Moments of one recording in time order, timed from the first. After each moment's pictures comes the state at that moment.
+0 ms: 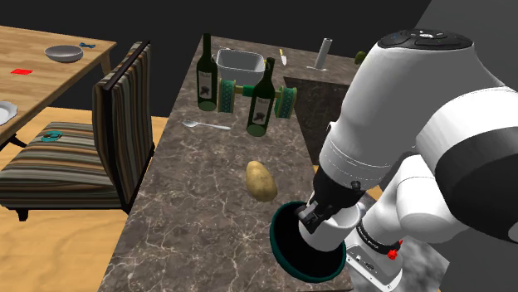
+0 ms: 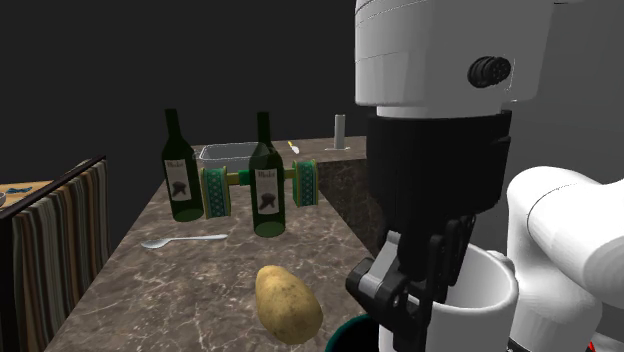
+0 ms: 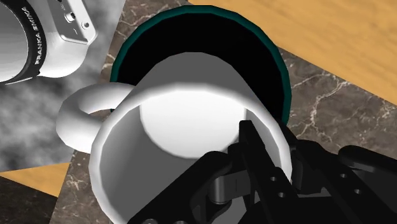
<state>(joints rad) 0.39 -0.91 0.60 -2.53 0.50 1.65 0.84</state>
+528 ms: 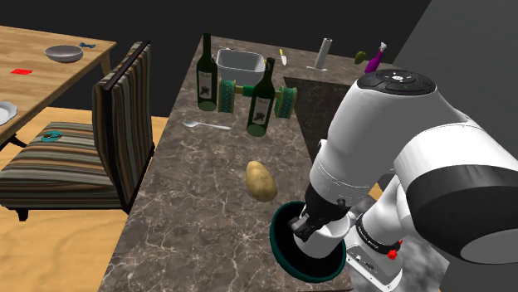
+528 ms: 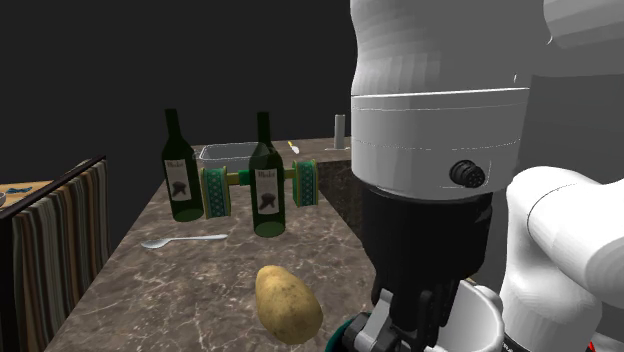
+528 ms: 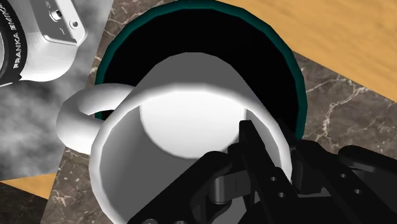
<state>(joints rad) 0.40 -0.90 0.65 -2.62 0.55 1.75 0.83</state>
